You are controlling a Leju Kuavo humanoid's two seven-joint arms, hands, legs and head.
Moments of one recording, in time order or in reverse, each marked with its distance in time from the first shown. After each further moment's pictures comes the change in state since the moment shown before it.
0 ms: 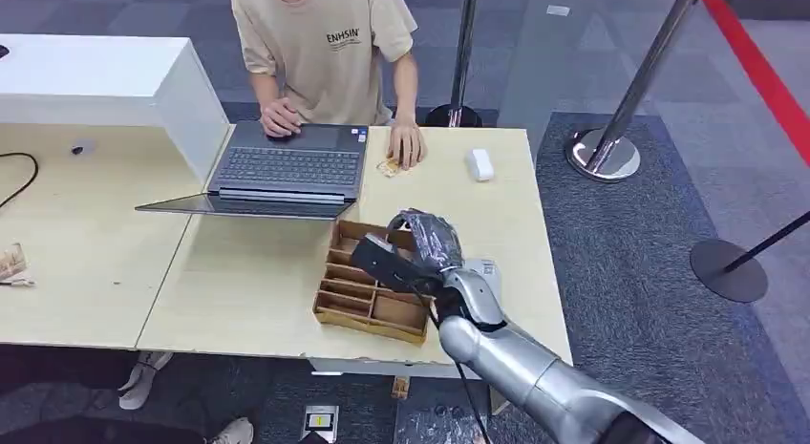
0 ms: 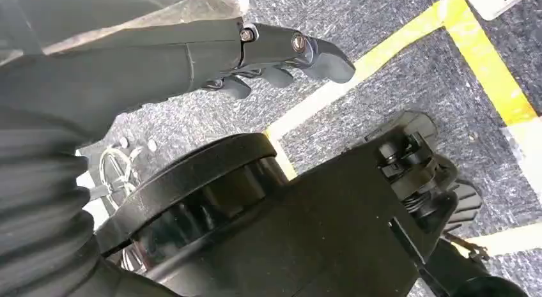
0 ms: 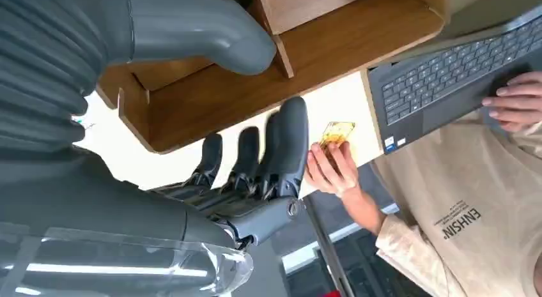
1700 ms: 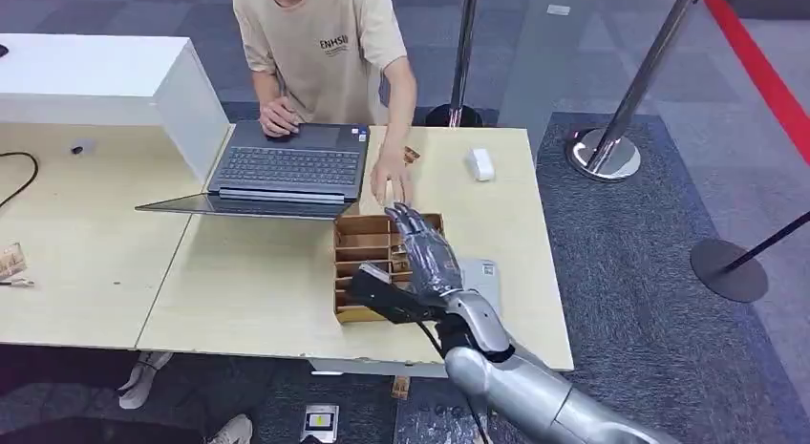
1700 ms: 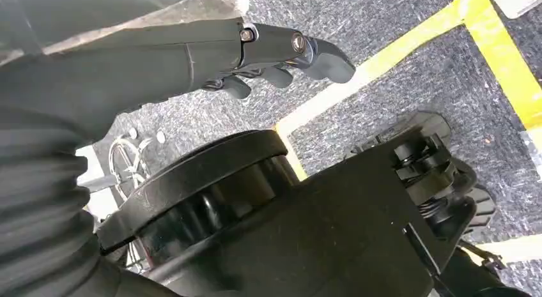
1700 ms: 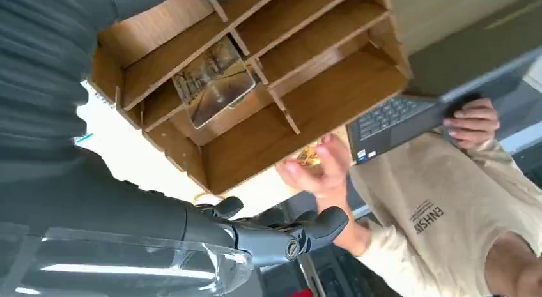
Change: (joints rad) left arm 0.011 -0.002 -0.001 0.000 0.018 0.027 0.021; right arm 0.107 -0.076 0.003 -0.240 0.113 0.036 0.033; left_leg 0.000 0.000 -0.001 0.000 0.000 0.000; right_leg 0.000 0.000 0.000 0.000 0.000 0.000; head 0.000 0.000
